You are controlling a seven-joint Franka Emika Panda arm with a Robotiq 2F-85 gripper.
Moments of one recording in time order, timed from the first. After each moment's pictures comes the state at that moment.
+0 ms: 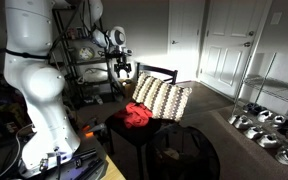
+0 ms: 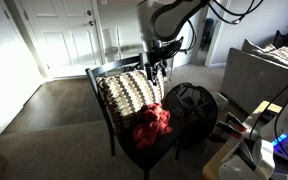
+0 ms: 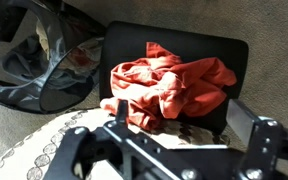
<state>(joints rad) 0.29 0.31 0.20 -1.99 -0.20 2.08 0.34</state>
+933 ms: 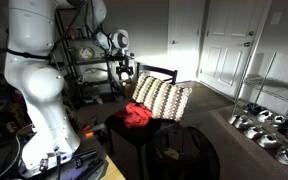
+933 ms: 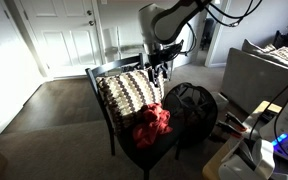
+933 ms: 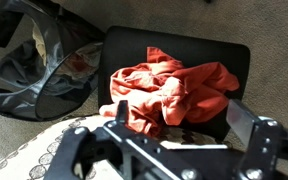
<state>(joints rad) 0.27 0.34 0.18 -2.00 -0.18 2.09 0.30</state>
